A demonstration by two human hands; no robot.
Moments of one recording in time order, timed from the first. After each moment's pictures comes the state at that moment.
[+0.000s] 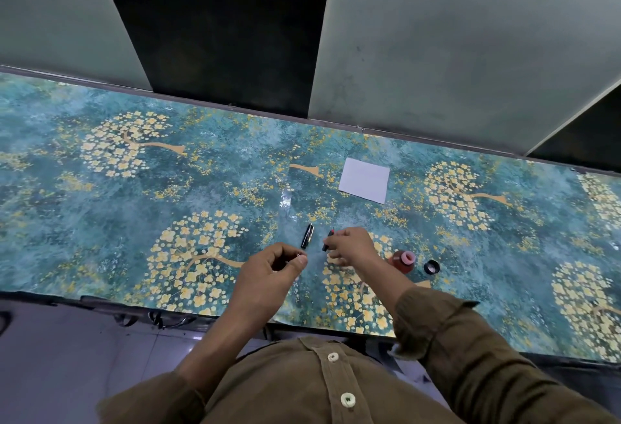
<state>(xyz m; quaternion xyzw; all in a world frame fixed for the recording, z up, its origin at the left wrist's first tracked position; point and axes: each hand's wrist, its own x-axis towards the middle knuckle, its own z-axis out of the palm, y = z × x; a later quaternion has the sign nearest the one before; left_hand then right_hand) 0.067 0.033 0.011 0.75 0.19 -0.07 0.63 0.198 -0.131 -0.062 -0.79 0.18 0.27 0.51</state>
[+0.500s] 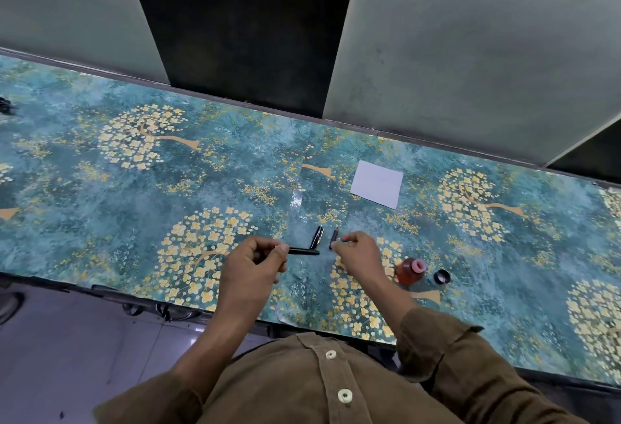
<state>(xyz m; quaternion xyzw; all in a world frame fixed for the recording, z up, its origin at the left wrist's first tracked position) 0.066 0.052 0.009 0.68 0.30 0.03 0.67 0.188 -0.129 -0.075 -0.87 0.13 0.21 0.42</state>
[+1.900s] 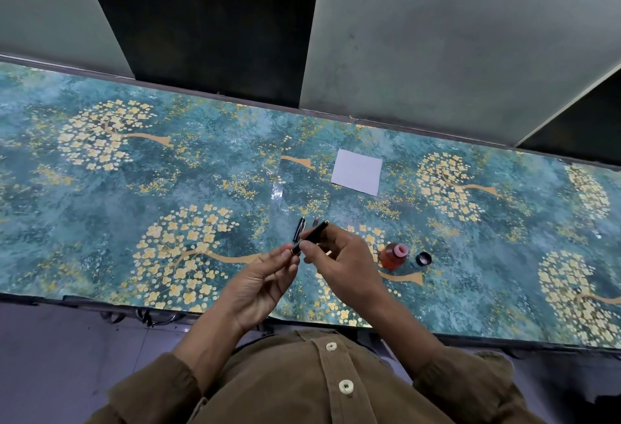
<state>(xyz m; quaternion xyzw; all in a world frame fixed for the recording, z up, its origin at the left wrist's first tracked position) 0.081 0.038 -0.027 0.19 0.28 -0.20 0.92 0.121 -0.123 0.017 -0.84 -0.11 0.13 0.52</state>
